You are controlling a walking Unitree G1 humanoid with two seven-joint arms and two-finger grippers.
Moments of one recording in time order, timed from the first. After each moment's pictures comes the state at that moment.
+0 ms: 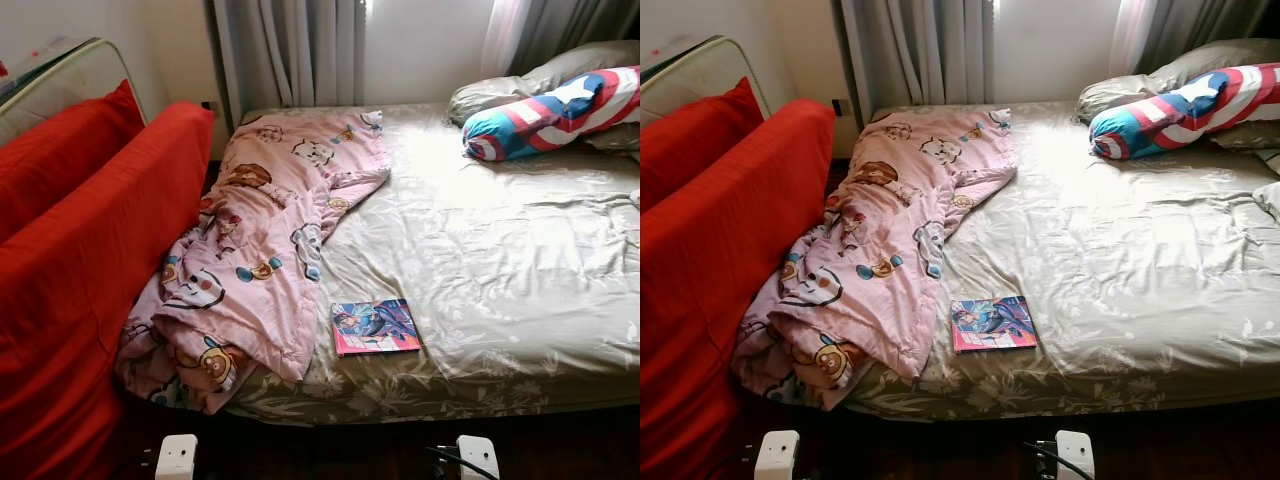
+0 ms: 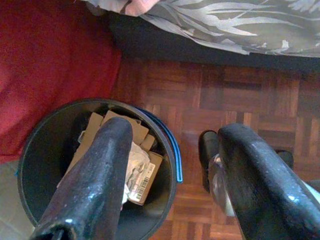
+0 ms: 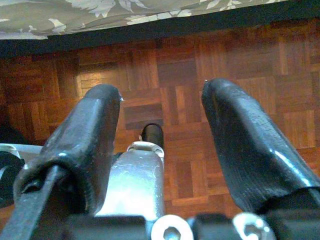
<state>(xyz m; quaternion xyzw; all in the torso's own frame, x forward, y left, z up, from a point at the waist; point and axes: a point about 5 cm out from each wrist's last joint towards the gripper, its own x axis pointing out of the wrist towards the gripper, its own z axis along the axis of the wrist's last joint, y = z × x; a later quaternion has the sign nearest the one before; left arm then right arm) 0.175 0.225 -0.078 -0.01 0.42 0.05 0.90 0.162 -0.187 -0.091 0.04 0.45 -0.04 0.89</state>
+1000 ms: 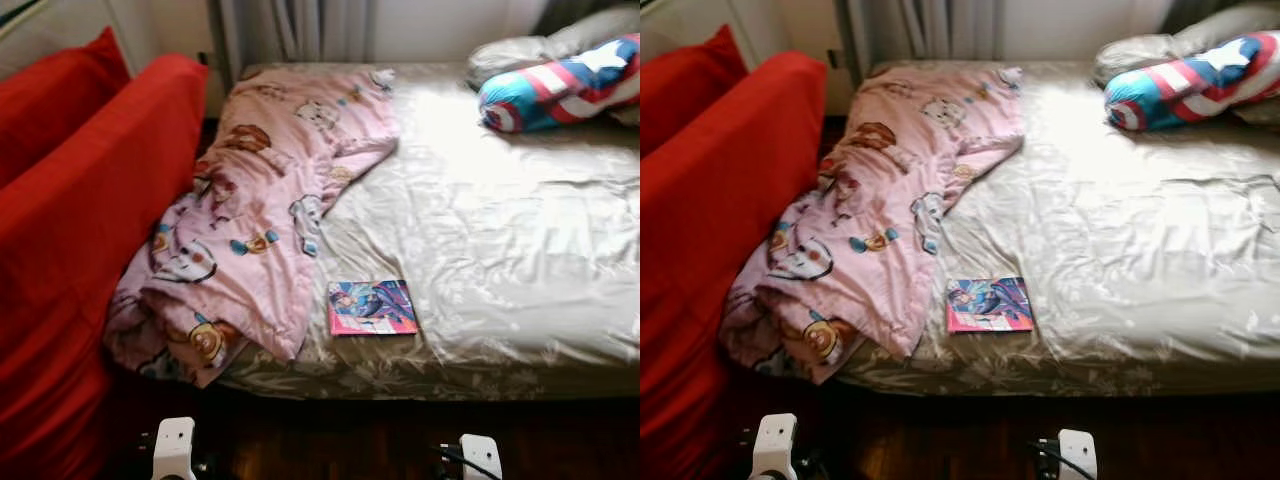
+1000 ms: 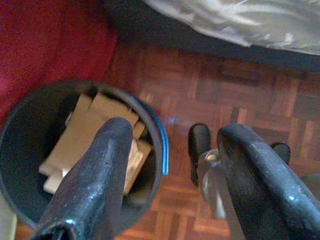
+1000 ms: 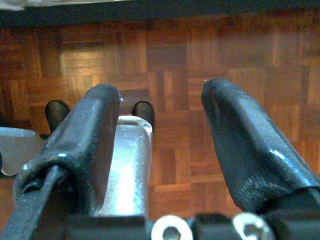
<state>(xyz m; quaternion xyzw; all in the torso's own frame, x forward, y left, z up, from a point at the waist) 0.190 0.229 -0.070 -0.01 0.40 0.05 0.92 0.161 -0.187 -0.091 0.05 0.44 -0.04 0.90</state>
